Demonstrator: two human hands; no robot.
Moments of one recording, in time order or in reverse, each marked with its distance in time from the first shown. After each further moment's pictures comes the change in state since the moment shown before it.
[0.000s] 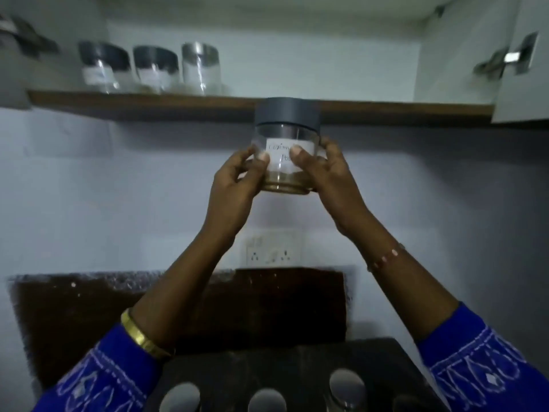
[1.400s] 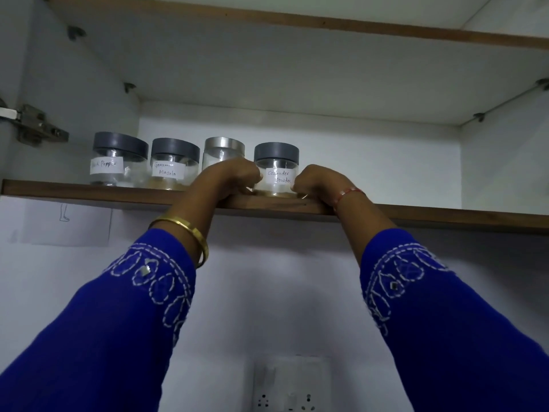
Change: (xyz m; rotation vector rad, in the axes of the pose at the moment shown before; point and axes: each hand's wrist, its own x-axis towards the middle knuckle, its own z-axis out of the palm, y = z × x) left_hand 0.275 0.002 -0.037 0.639 -0.176 -0.215; right_hand 0.265 -0.011 0.045 -0.931 -0.225 0.169
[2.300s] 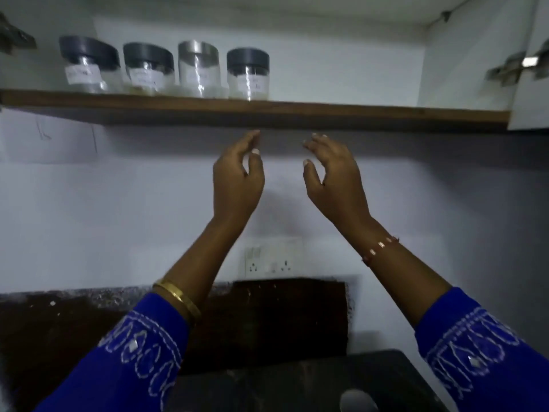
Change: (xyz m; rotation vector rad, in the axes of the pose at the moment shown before) left_hand -0.176 -0.051 0.104 -0.285 0.530 0.460; right_hand -0.196 0.073 0.082 0.070 0.661 -0.333
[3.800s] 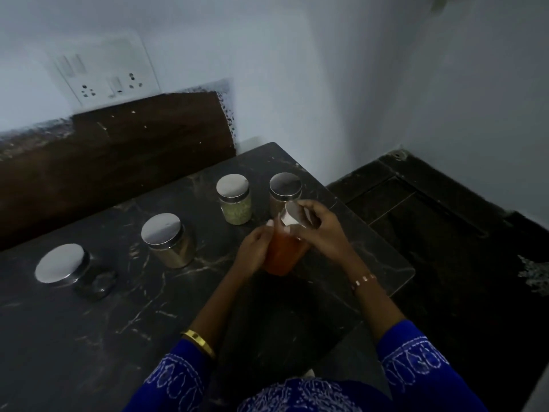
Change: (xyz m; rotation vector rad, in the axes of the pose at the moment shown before) left_hand -0.423 0.063 0.062 -0.314 -1.163 -1.231; right_hand -0.409 0.052 -0.163 0.375 -0.379 1.336
